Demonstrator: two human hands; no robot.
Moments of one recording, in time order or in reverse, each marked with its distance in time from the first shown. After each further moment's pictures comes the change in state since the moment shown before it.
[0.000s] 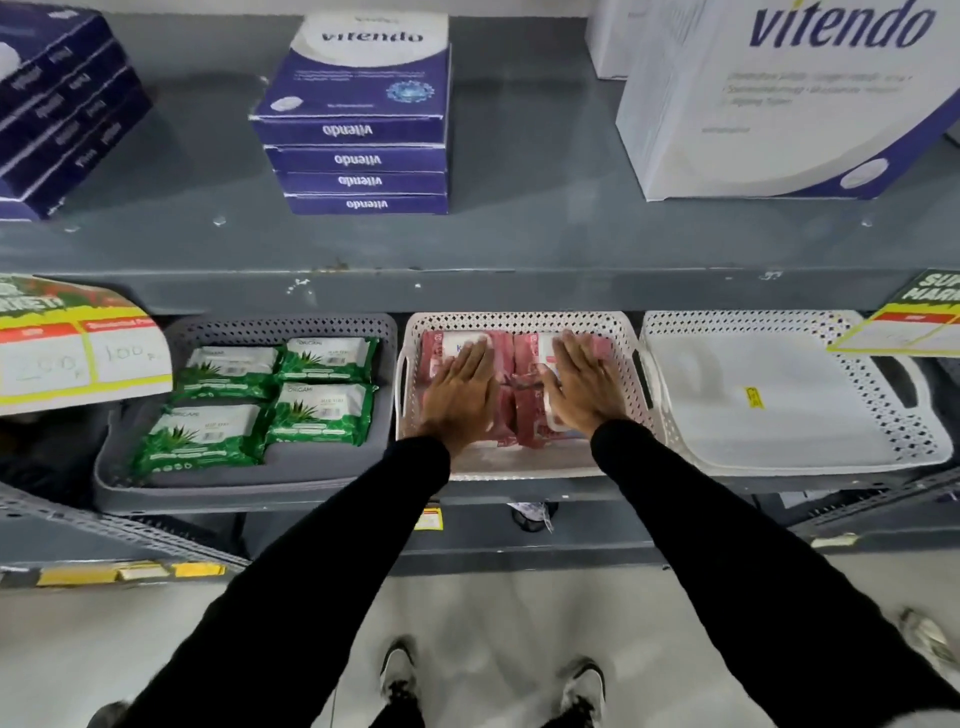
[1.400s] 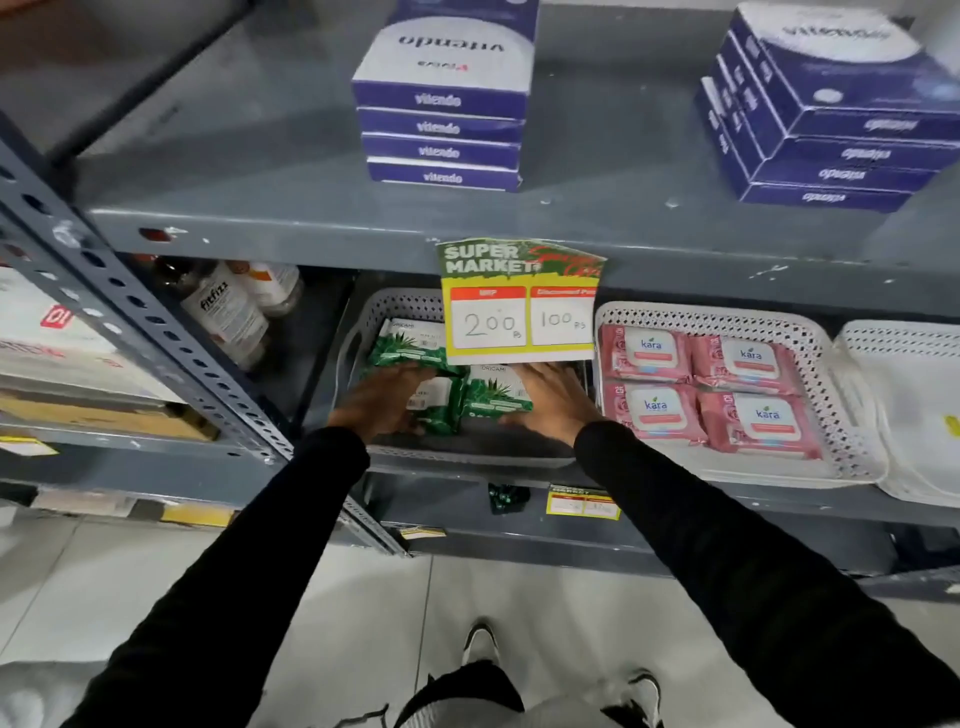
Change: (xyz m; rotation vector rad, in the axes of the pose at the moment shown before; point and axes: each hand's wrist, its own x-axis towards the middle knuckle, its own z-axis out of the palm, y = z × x) left_hand -0.136 -0.282 -0.157 -0.029 -0.286 -0.283; right_hand 0.009 -0.287 0.046 0.034 -0.165 -0.371
